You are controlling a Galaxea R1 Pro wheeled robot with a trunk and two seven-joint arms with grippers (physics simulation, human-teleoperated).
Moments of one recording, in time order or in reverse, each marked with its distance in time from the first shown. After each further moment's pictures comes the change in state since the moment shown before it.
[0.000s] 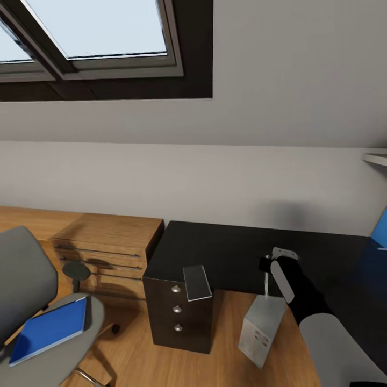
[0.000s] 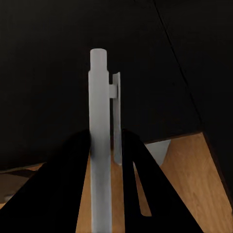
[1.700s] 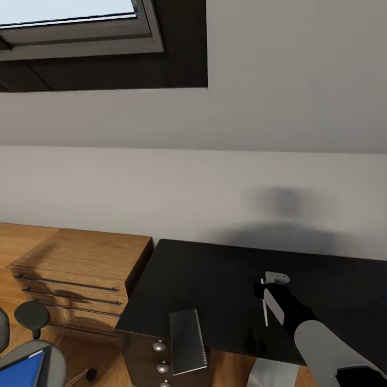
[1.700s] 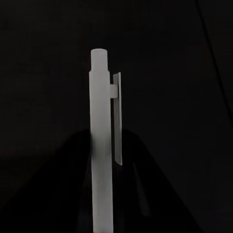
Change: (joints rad) left arm 0.000 -0.031 -0.016 -0.002 0.001 0.000 0.002; right arm -0.020 0.006 0.094 0.418 0.093 -0.274 0.115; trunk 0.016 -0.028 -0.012
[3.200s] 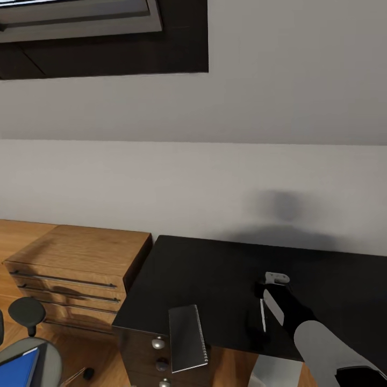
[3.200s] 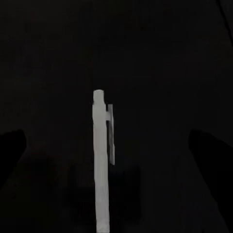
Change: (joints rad) left arm 0.000 -0.004 0.000 0.000 -0.002 -0.001 0.001; right arm 0.000 0.001 0.002 0.007 0.005 -0.018 -0.001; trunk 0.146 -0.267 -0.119
